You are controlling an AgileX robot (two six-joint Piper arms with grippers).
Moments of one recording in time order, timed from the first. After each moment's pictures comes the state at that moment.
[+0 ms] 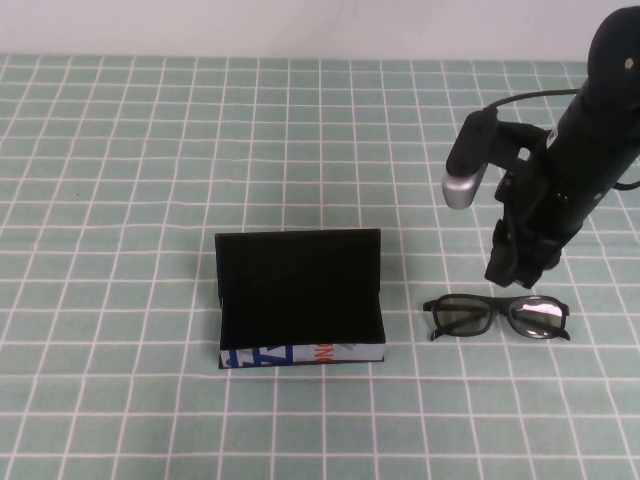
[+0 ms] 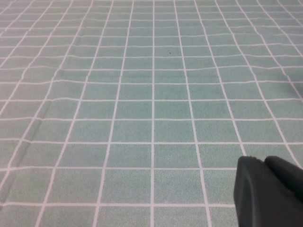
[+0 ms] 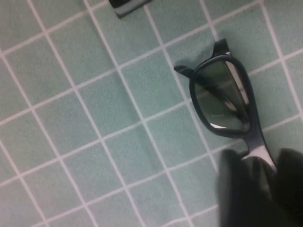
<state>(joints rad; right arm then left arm) 0.33 1.76 -1.50 0.21 1.23 -0.90 -0.08 -0.01 0.03 0.15 0.36 -0.15</state>
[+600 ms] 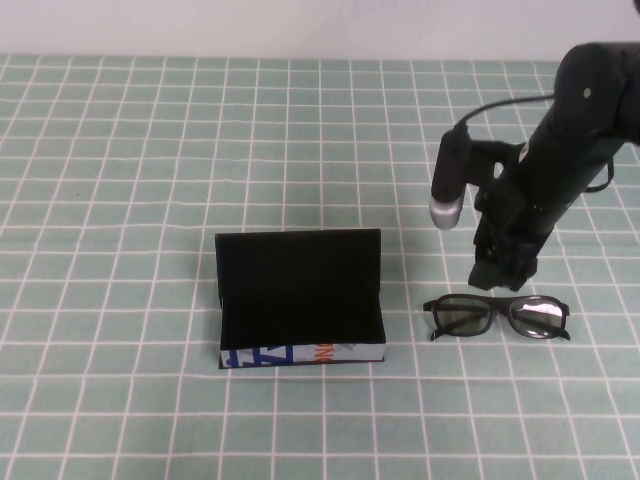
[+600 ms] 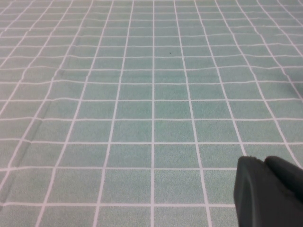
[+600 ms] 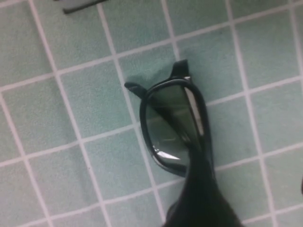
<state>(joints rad) 0.33 1.87 -1.50 0.19 1.07 -1.08 -0.08 -0.01 0.03 0.15 0.36 -0.15</state>
